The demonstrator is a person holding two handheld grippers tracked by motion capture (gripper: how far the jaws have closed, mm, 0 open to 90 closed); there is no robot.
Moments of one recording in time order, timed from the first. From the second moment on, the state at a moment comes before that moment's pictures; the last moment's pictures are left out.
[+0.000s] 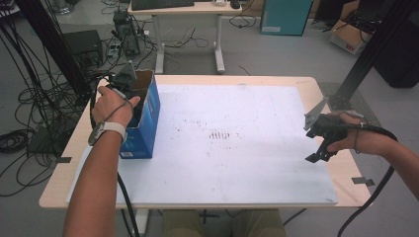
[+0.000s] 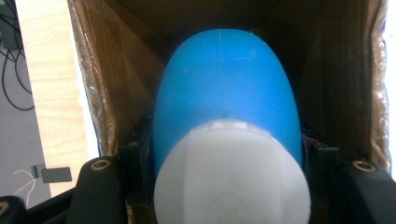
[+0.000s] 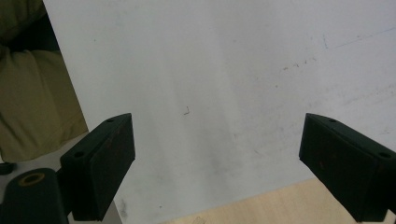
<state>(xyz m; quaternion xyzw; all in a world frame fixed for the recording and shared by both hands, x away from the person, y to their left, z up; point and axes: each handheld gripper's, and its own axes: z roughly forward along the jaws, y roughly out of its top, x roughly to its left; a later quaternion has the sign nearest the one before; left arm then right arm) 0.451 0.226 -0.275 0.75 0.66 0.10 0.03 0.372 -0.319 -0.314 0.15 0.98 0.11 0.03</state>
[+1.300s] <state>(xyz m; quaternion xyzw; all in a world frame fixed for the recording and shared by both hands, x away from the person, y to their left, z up) 0.449 0.227 -0.275 0.75 0.66 0.10 0.04 0.371 -0.321 -0.315 0.16 0.98 0.12 0.03</state>
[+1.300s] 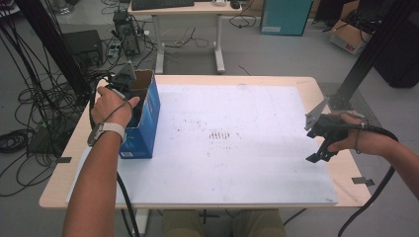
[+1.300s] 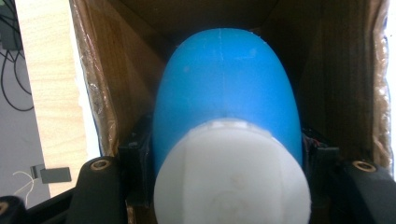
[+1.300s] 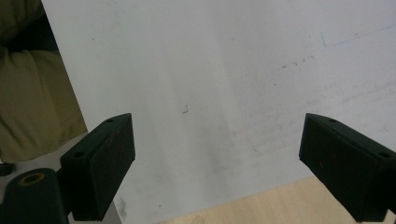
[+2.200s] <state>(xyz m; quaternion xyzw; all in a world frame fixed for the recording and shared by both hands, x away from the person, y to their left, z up) 0.451 0.231 -0.276 0.74 0.66 0.10 0.05 0.371 -0.323 -0.316 0.16 0.98 0.12 0.03</state>
